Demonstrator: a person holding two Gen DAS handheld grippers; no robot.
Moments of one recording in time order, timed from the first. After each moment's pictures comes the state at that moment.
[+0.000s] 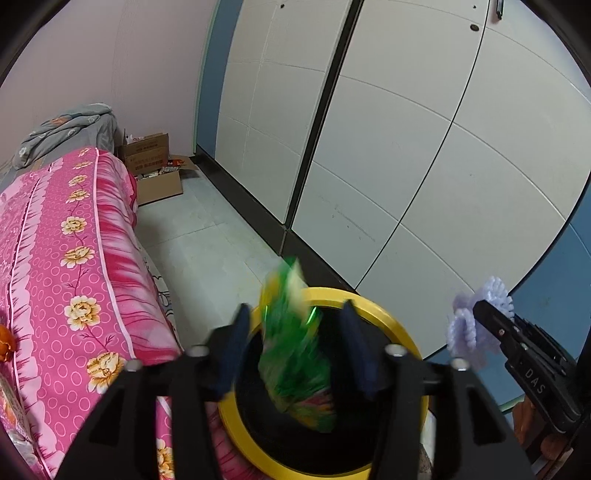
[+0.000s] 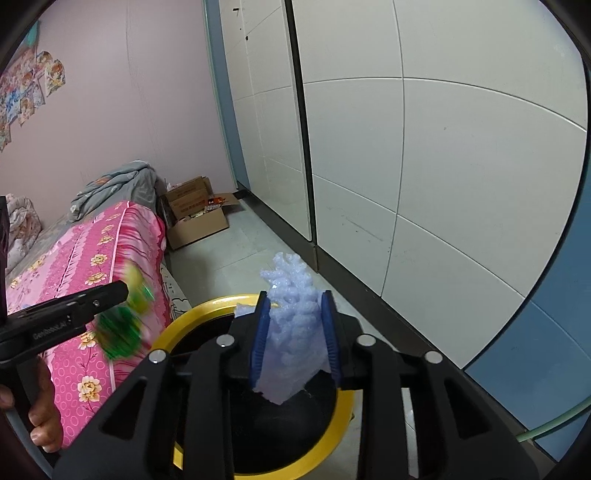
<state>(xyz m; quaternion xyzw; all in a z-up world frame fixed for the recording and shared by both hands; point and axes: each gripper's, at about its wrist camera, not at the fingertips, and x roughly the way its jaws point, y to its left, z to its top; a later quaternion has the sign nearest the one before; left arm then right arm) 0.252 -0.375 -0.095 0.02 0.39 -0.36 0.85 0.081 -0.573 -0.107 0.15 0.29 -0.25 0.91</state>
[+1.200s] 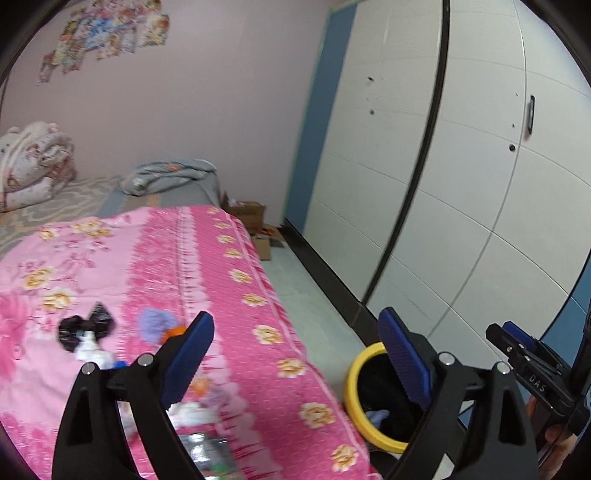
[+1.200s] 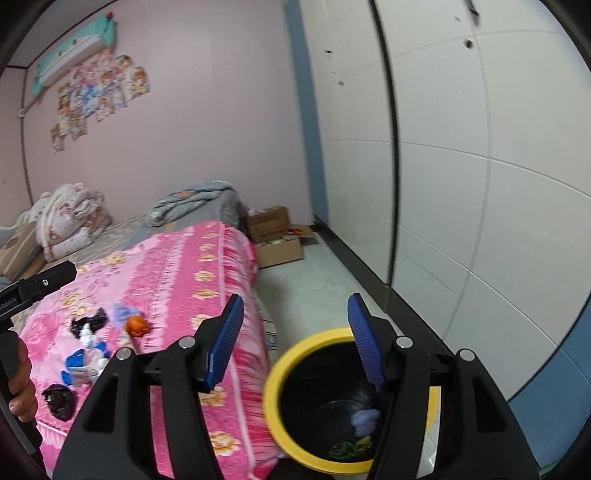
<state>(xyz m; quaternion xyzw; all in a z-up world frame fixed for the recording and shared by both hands) 0.194 -0.141 0.022 -0.04 0.26 -0.22 0.94 0.057 -0.435 -0.010 0.10 0.22 -0.11 0.96</state>
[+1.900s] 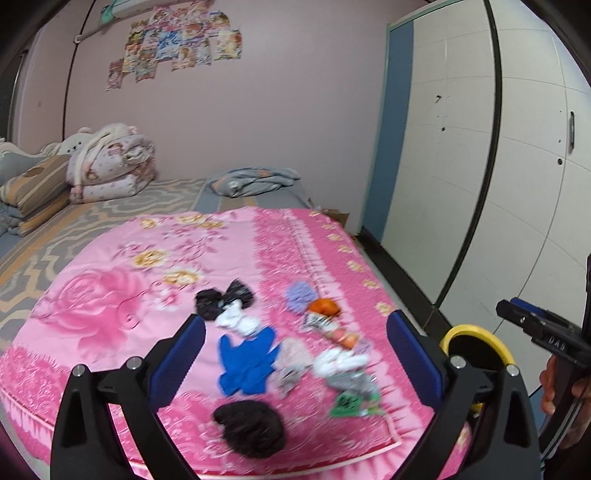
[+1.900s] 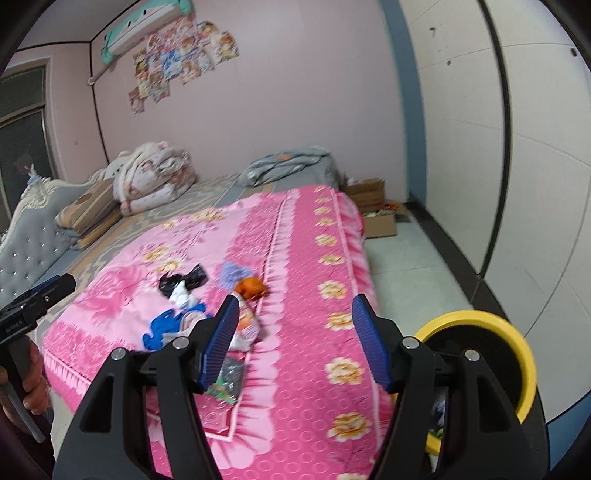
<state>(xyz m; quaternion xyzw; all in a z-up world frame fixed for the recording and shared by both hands) 0.118 0.022 0.013 -0.03 0.26 -0.08 0.96 0.087 -0.304 -0.011 0.09 0.27 0.07 0.96</state>
